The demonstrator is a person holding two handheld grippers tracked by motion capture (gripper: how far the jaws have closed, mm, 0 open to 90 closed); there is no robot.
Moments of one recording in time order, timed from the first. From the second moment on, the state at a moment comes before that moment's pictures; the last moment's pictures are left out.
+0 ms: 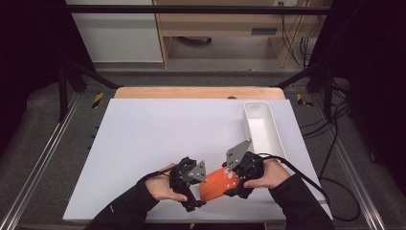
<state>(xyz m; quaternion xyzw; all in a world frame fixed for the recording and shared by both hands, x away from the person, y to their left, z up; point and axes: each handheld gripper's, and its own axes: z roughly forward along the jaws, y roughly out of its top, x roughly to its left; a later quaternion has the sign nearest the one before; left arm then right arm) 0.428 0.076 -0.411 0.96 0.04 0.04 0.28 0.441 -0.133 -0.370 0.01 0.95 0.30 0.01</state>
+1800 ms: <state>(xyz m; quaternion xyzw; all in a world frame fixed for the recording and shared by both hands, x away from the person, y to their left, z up) 0.433 0.026 -0.409 0.98 0.00 0.06 0.17 0.443 -0.115 -0.364 0.02 0.96 0.27 0.02</state>
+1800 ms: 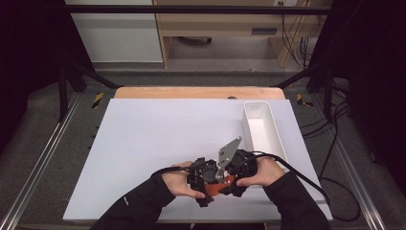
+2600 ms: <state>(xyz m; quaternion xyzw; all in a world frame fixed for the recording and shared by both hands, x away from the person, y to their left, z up) 0.435 0.032 -0.409 0.98 0.00 0.07 0.19 0.442 -0.115 -0.365 0.01 0.96 0.27 0.03</state>
